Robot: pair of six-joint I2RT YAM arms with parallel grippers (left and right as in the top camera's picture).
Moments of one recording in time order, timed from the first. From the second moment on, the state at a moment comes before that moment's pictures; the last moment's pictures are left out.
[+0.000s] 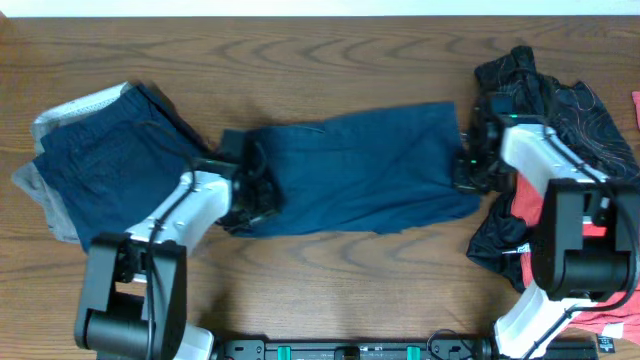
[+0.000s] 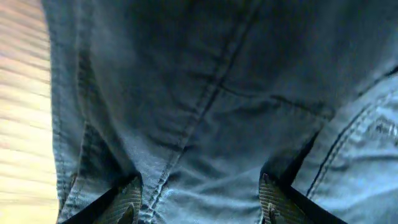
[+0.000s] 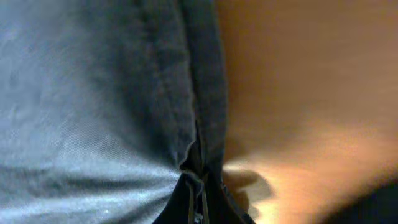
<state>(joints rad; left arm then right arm) -0.23 1.67 0.88 -0.69 0.18 -0.59 -0.03 1.92 1.18 -0.85 -0.04 0.18</state>
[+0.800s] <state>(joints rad) -0.20 1.68 0.95 -0.63 0.20 -0.42 -0.14 1.68 1.18 -0.87 -0.11 0.17</state>
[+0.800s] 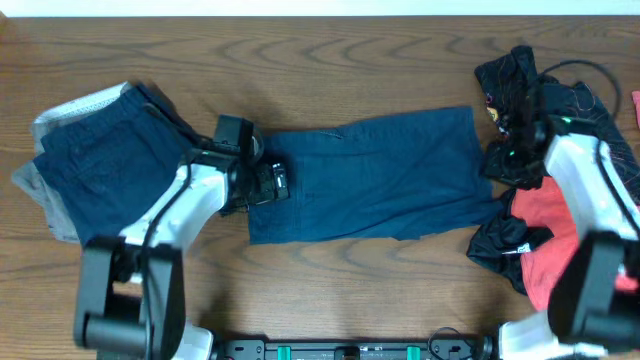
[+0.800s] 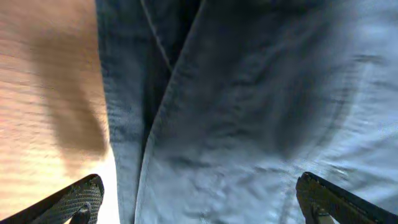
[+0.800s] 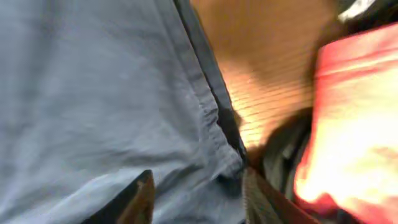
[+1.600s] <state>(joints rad) -0.13 1.70 1.14 -0.99 0.29 -0.40 0.15 1.54 1.18 -0.94 -0.27 0.04</state>
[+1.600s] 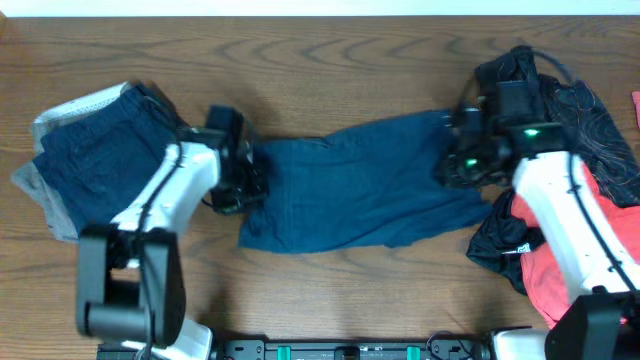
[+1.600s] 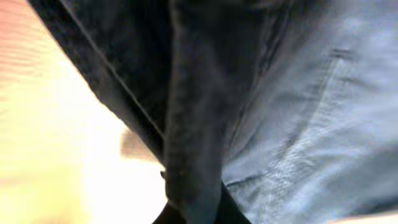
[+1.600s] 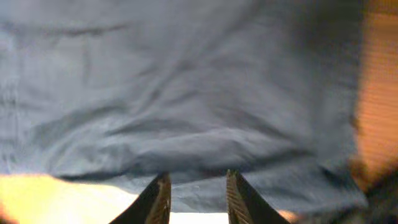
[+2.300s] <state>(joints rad) -0.12 1.36 1.31 -1.07 0.31 -0.38 0.80 2.03 1.16 -0.22 -0.49 0.21</state>
